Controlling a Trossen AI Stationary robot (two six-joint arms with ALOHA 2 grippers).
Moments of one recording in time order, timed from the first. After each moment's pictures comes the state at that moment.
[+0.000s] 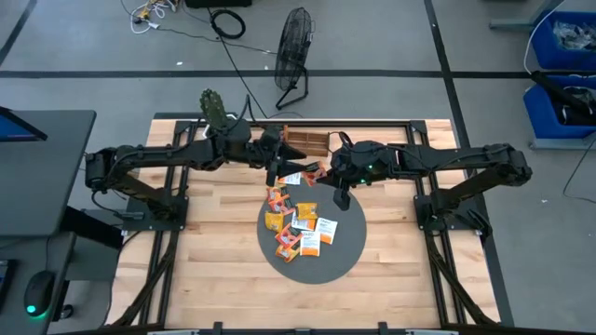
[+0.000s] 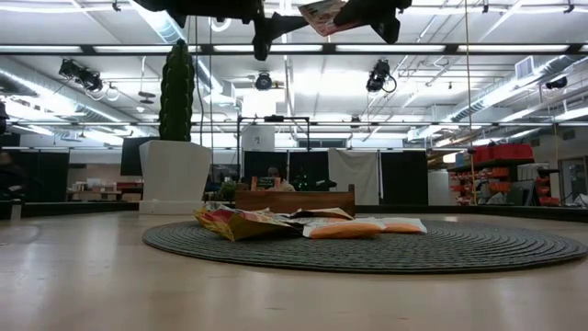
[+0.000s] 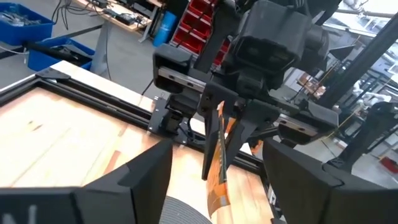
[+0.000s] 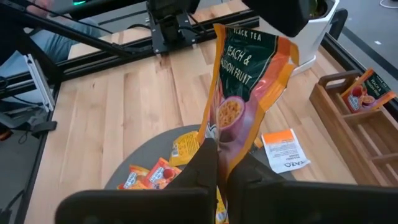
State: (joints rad) left arm 0.24 1.40 1.04 0.28 0.32 -0.46; right arm 0.00 1.32 1.22 -0.46 0.06 0.25
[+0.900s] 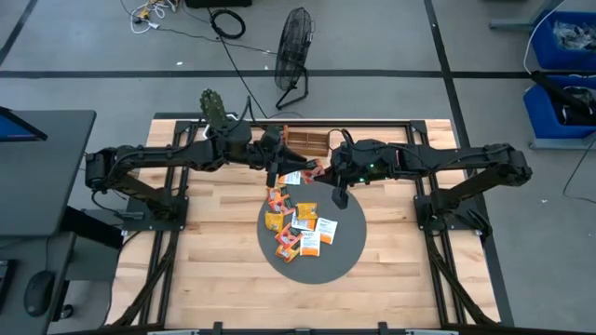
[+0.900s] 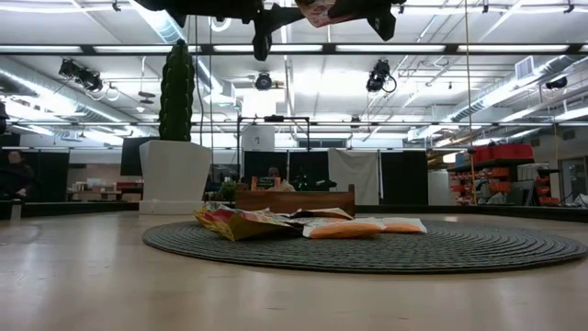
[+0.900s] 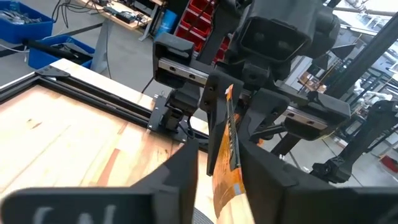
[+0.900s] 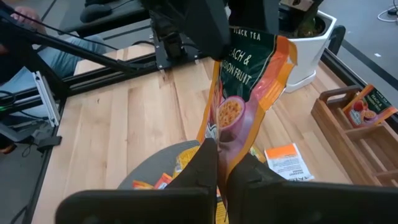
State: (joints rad) left arm 0.23 1.40 1.04 0.28 0.31 -0.46; right arm 0.00 1.32 1.22 -0.40 0.06 0.25
